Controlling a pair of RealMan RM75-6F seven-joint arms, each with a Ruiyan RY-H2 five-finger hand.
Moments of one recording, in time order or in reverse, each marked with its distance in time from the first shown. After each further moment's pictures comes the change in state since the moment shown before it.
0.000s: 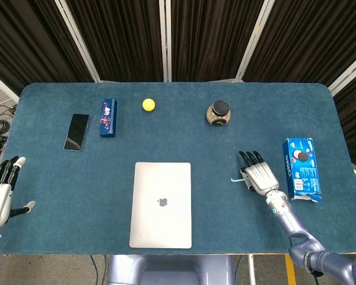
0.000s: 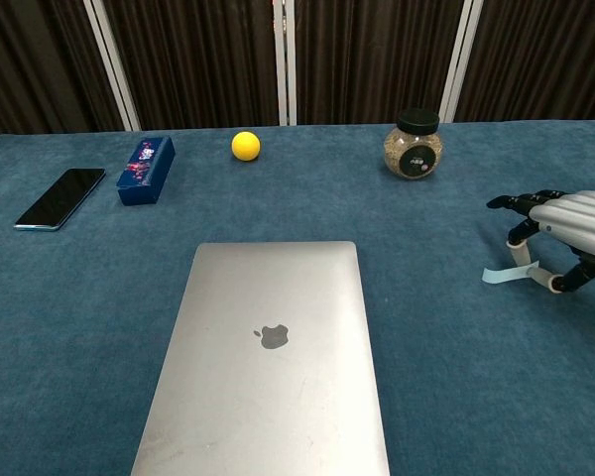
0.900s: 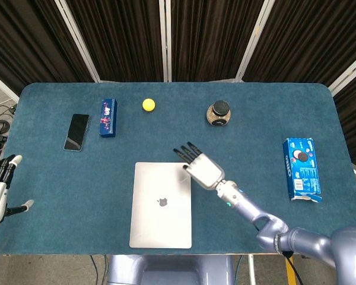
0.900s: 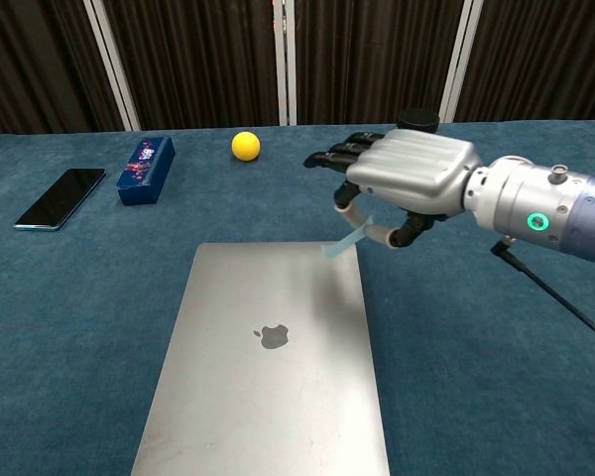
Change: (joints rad) left arm -0.005 0.040 -0.006 -0.006 -0.008 -0.022 -0.101; right arm 0.283 -0.028 0.083 -0.221 -0.146 -0.063 -0.244
